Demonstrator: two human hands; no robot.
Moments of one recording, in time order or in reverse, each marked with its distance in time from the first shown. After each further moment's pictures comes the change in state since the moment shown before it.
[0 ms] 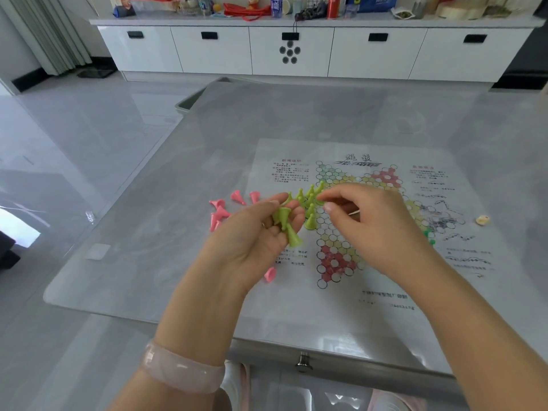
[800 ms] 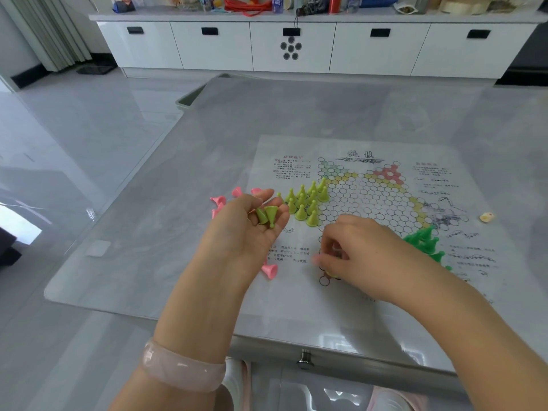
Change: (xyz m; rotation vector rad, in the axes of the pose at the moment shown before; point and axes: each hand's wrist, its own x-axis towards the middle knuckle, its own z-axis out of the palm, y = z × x) left_hand 0.002 0.005 -0.005 -0.011 0.138 0.074; right_hand -0.015 0.001 0.007 -0.429 -0.467 -0.004
